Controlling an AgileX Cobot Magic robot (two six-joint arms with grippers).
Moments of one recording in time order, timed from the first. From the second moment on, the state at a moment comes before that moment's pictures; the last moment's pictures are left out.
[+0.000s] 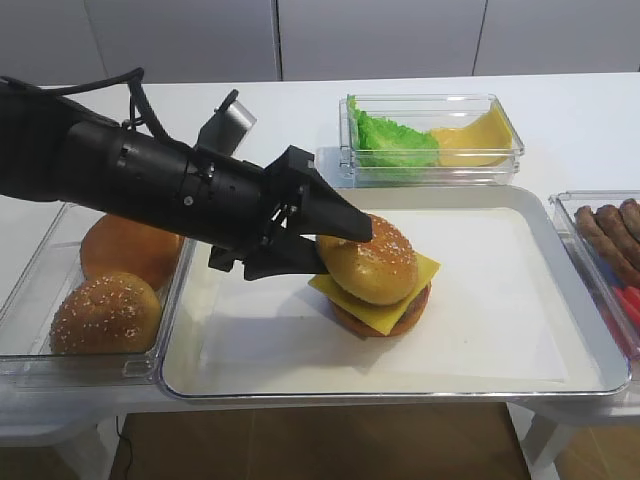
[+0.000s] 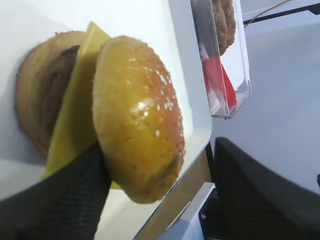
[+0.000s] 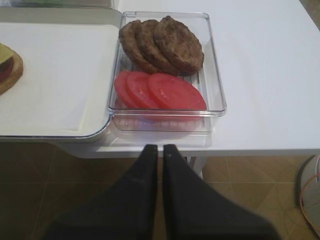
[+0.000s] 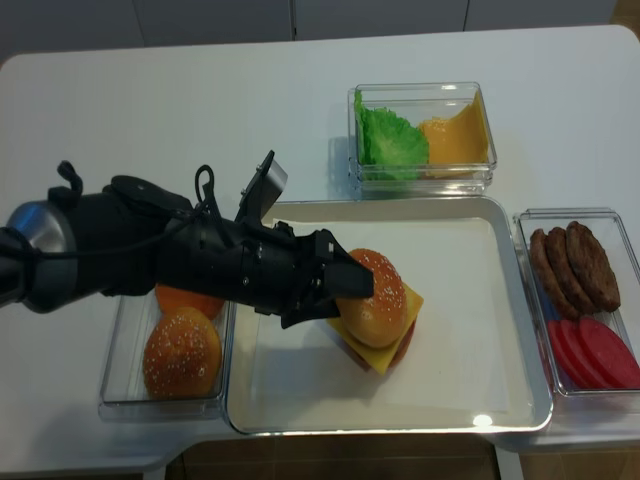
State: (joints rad) left arm -0.41 1.70 -0.97 -1.44 0.89 0.75; right arm 0.07 -0.02 -0.47 -0.02 1.14 0.02
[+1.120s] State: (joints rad) left arm -0.44 1.70 -0.97 -1.44 0.84 0.76; right arm 0.07 -0.02 -0.47 -0.02 1.14 0.01
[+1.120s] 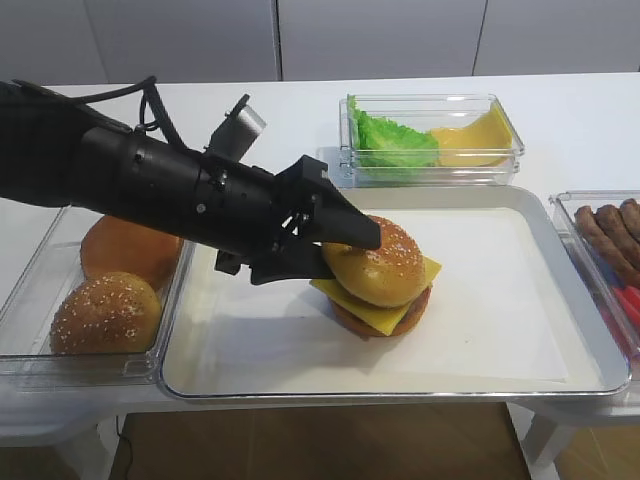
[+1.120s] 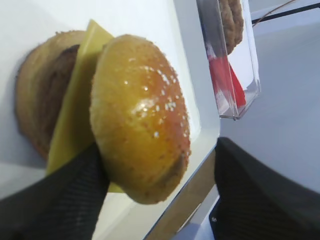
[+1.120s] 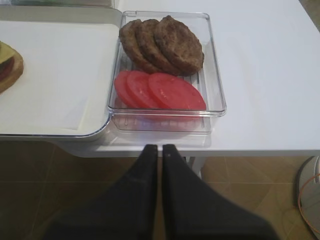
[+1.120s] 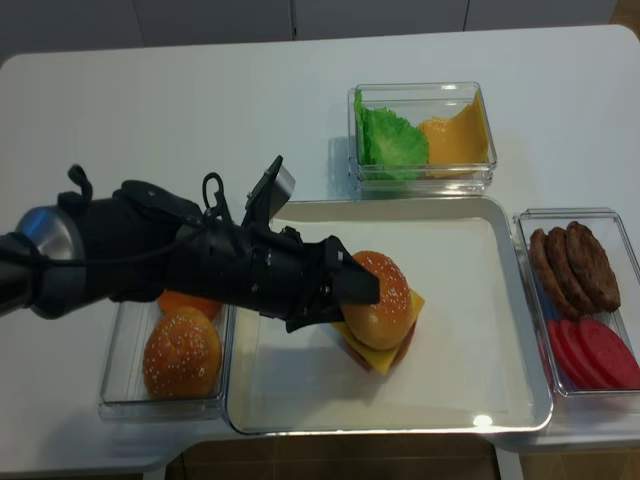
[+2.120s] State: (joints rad) left arm -0.42 1.70 -0.97 -1.44 0.83 0.82; right arm 0.07 -0.02 -0.47 -0.02 1.14 0.01
